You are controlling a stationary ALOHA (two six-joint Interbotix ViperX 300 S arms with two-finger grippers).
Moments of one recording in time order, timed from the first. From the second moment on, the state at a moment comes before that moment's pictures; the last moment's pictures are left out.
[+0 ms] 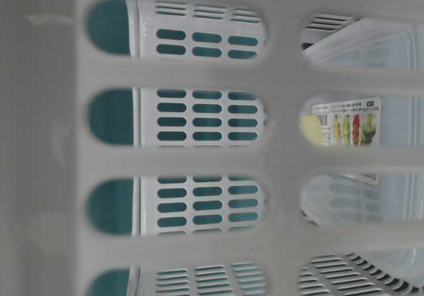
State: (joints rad) left arm -0.10 0.02 -0.20 0.04 1.21 -0.08; right arm -0.03 -1.04 1.18 0.01 -0.16 0.01
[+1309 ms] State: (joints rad) left arm -0.09 0.04 -0.20 0.04 1.21 -0.08; right arm -0.03 -1.04 1.18 0.01 -0.16 0.01
